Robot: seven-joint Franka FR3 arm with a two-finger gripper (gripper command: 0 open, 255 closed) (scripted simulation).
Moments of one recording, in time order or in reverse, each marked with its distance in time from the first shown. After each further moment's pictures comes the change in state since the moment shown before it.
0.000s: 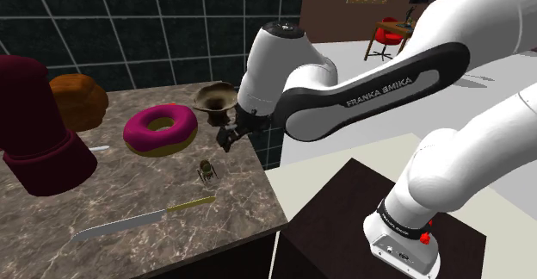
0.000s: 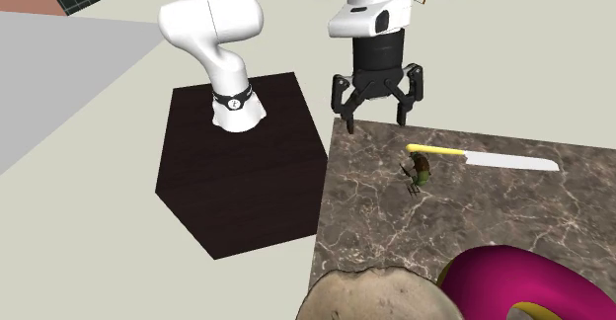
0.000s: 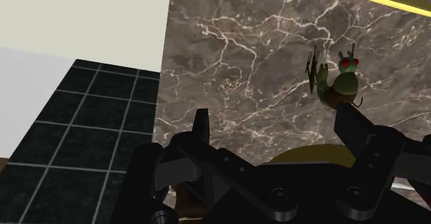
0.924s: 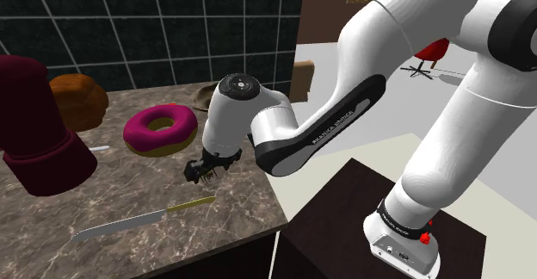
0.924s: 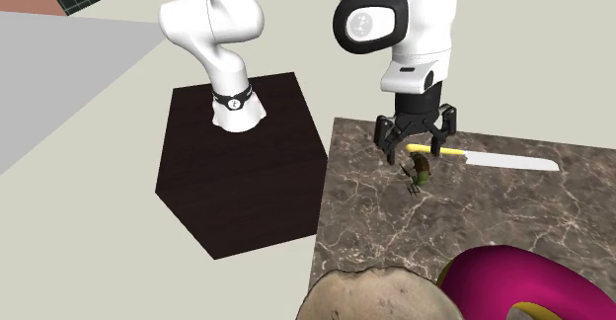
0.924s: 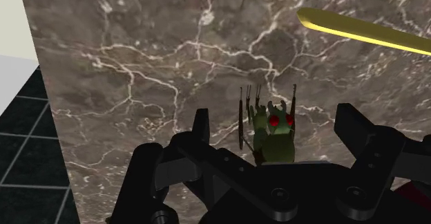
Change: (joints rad) arm -0.151 0.406 0.244 0.140 -0.498 0.195 0.487
